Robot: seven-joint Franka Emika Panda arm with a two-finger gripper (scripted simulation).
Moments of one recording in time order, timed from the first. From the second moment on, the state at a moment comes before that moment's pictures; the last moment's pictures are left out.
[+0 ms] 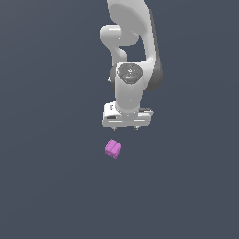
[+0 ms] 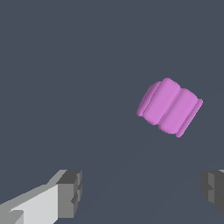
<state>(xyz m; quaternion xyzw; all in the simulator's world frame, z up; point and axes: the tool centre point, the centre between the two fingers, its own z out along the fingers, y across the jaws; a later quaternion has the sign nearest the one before) -0.012 0.029 0.147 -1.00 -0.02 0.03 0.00</state>
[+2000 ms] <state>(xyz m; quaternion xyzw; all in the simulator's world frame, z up) 0.029 -0.015 0.103 -0.98 0.19 0.01 0.00</state>
